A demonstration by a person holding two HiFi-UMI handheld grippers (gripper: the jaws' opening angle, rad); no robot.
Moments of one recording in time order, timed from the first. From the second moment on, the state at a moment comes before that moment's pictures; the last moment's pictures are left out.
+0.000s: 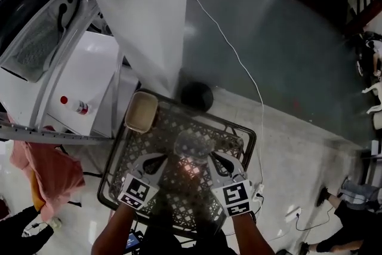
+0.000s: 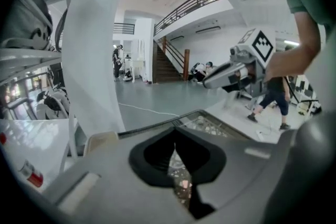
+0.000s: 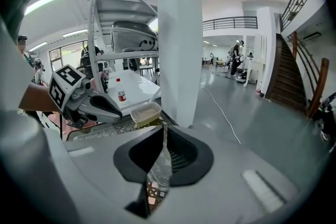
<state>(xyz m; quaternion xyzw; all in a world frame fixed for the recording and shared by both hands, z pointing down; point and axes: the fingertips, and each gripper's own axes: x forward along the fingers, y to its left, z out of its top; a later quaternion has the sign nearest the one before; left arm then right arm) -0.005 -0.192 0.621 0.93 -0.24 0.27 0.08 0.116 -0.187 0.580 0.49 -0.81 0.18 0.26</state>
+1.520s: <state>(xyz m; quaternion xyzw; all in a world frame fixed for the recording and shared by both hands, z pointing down) 0.019 -0.228 0.783 0.89 -0.29 0.32 0.16 0.177 -0.216 0.783 0.52 -0.76 0.29 0.28</state>
